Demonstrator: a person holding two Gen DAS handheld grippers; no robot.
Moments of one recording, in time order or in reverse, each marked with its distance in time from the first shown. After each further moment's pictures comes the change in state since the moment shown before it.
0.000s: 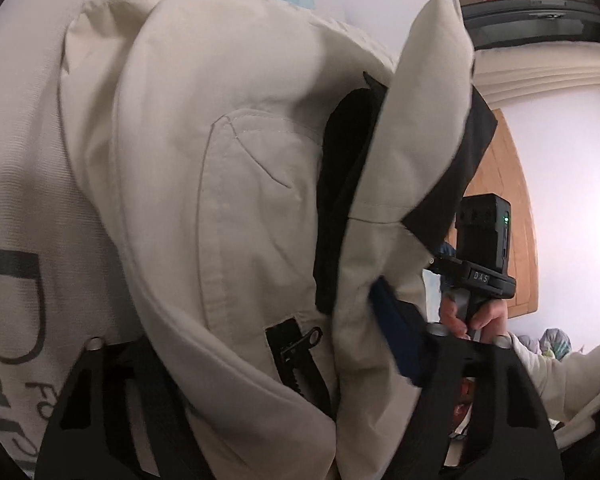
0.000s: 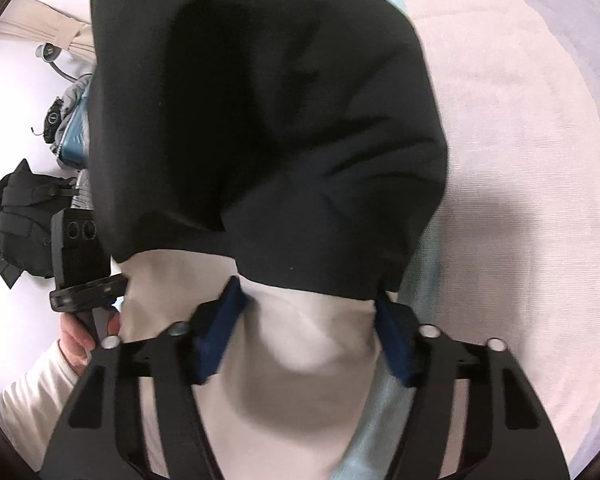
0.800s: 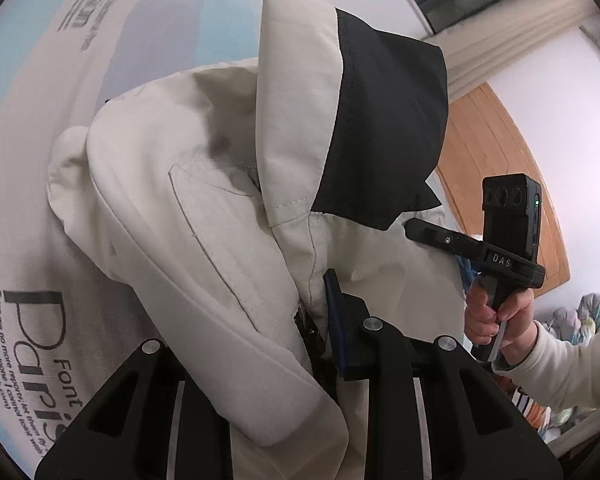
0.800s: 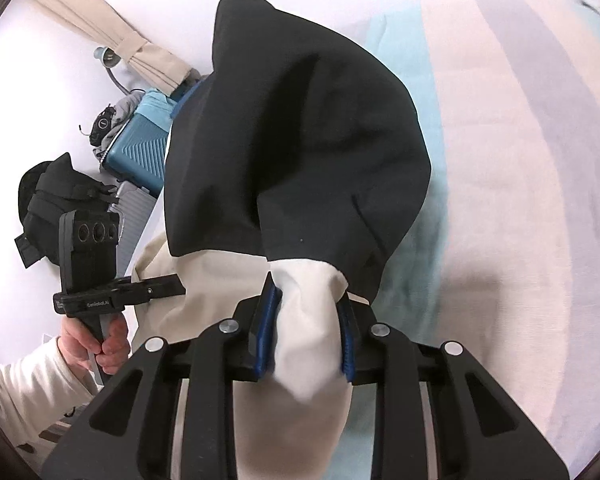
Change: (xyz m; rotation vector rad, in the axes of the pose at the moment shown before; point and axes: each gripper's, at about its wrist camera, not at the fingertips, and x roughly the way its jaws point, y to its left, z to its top) left arm -0.006 -0.101 -0.004 0.203 -0.086 0.127; right arm -0.109 0.004 -0.009 -0.148 -0.193 0.039
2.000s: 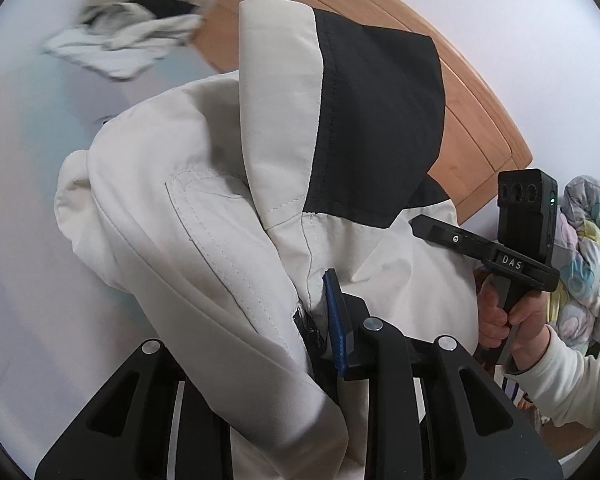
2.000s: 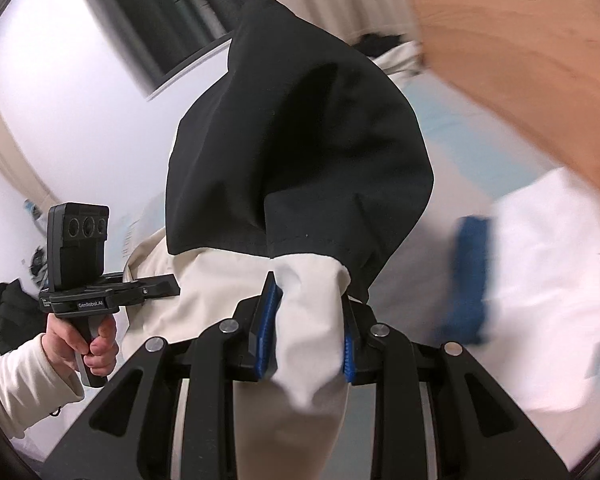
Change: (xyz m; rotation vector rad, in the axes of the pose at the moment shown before) left arm 0.425 -0.536 0.061 0.484 0.234 -0.258; right arm -0.554 -0.337 -0.181 0.278 -0.414 -0.408
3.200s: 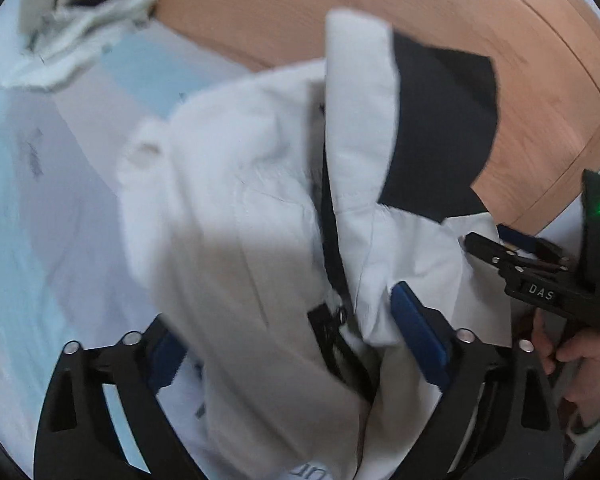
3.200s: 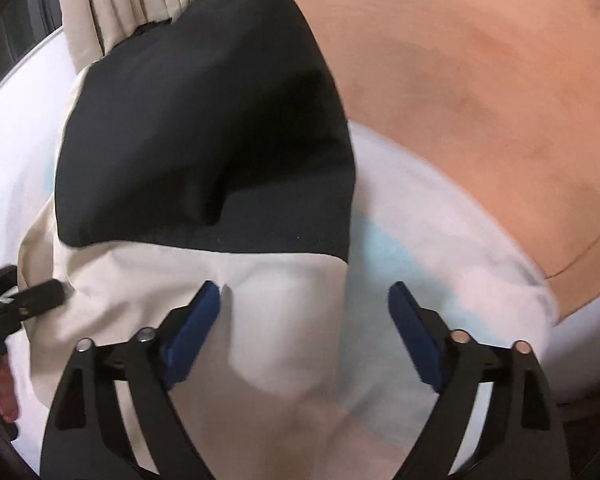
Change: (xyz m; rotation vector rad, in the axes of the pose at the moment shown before) left arm 0.327 -0.114 0.050 0.115 0.065 0.356; right arm -0.011 -0.297 -0.065 0.134 -0.001 -0.607
